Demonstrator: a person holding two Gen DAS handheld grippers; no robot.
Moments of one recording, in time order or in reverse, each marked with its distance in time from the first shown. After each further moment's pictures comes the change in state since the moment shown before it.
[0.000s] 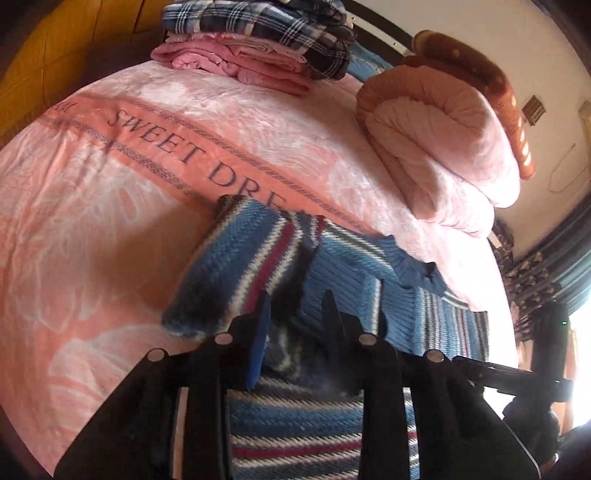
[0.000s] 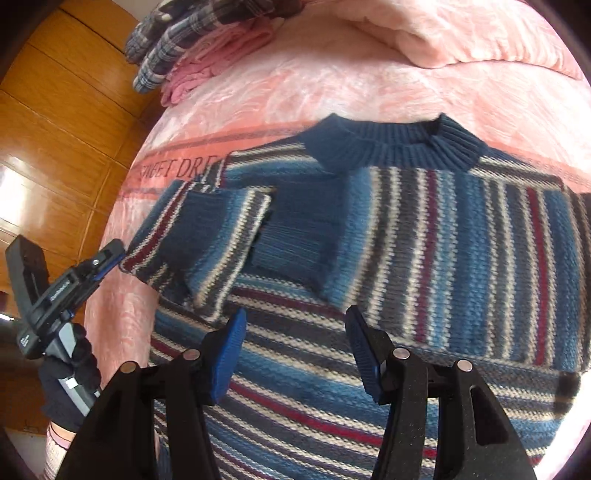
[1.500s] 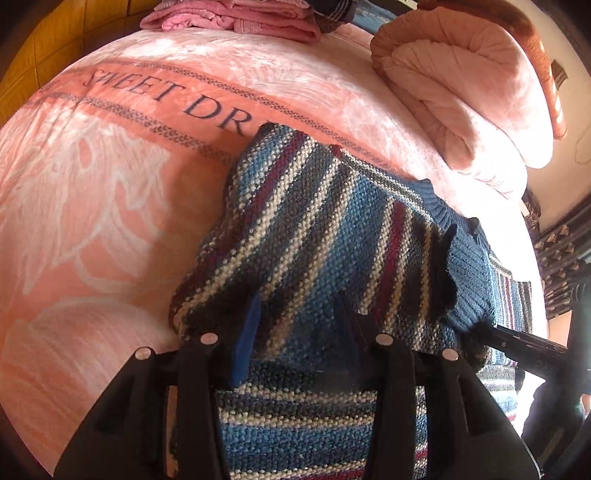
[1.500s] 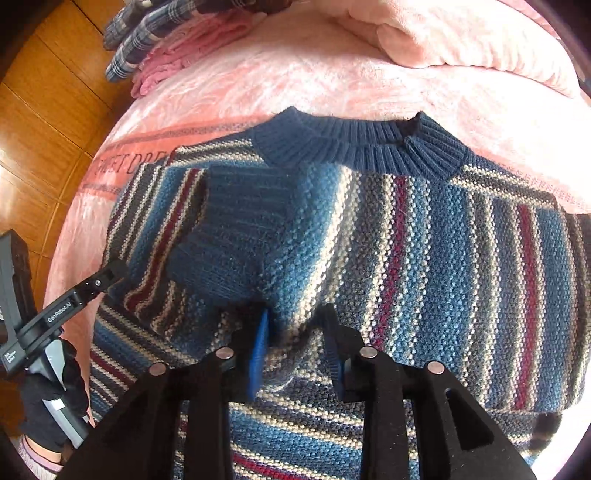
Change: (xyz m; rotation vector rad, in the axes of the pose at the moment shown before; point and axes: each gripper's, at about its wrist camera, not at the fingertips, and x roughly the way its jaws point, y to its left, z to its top) left arm 0.068 -0.019 -0.032 0.030 0.124 0.063; right arm 0.011 -0.036 0.011 -0.037 -0.023 -0.160
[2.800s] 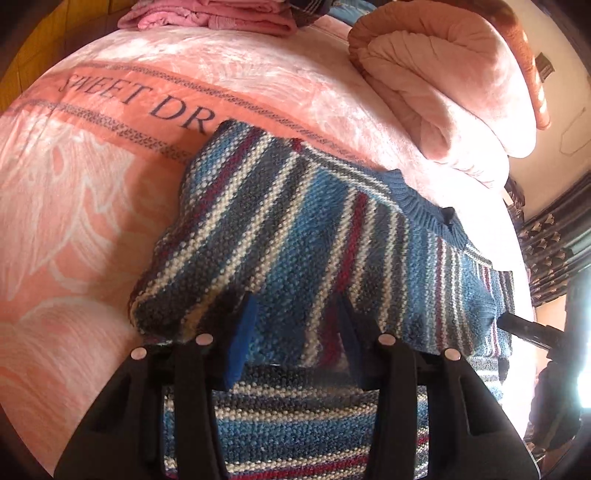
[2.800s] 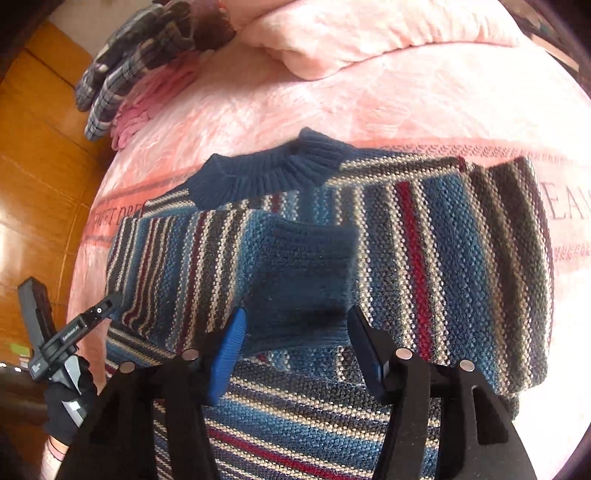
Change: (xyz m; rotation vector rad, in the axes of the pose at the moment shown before) left arm -0.003 -0.027 0.000 0.051 0.019 -0.068; right arm -0.041 -0.100 -0.012 0.211 -0.046 0.083
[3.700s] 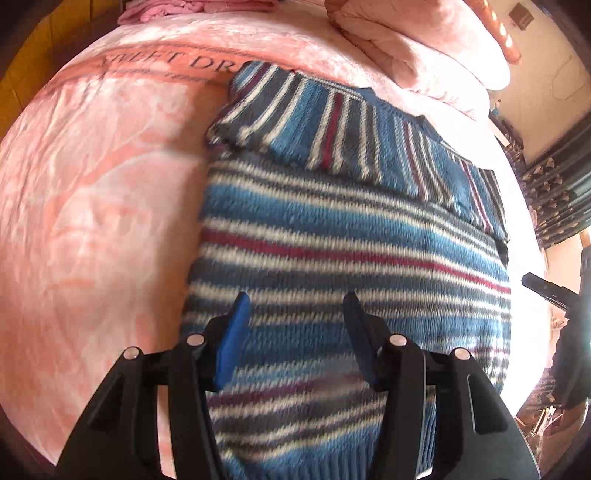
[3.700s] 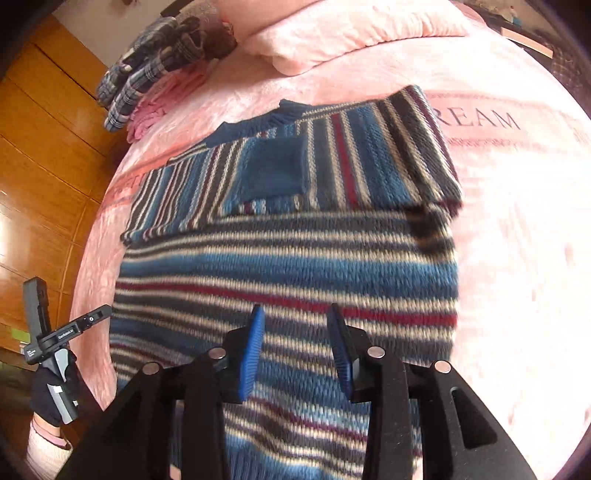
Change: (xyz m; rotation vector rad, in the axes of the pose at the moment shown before) left arm -0.100 0.015 -0.130 0.092 0.158 0.072; right arm -0.107 -0.026 -0.160 -0.009 -0.059 -0.015
